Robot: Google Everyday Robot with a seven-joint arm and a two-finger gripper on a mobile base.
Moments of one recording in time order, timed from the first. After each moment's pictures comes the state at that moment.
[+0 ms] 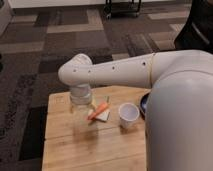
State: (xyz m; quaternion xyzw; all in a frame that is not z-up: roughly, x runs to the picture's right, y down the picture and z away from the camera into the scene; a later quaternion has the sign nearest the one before) arm -0.104 0.098 0.704 -0.26 0.23 0.64 0.68
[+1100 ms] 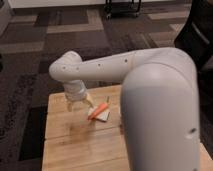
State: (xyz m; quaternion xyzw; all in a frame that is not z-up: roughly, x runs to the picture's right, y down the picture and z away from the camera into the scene) arm -0.135 0.073 0.738 -0.25 0.26 0.58 0.73
